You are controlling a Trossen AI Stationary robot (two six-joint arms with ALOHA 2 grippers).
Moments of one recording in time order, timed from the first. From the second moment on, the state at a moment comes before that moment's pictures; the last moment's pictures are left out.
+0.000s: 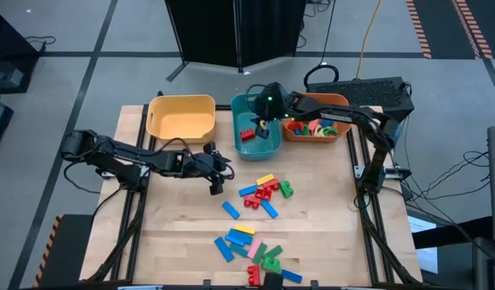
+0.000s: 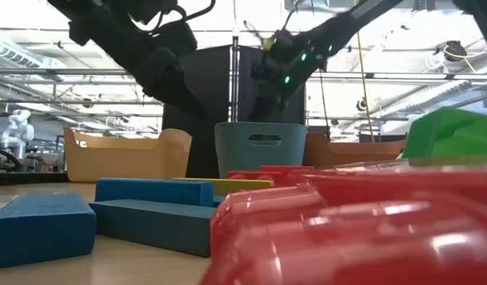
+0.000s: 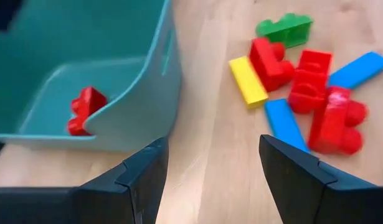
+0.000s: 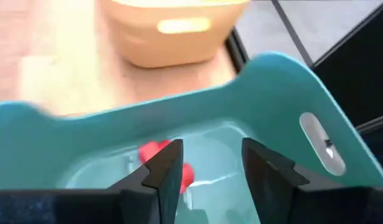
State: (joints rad) left arm -0.03 1.36 0.70 0.00 -0.26 0.01; right arm -0.51 1.83 1.40 -0.28 -0.10 -0.28
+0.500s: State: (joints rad) left arm -0.09 1.36 0.63 0.23 -0.14 0.07; right arm -0.24 1.61 1.40 -0.63 -0.11 -0.27
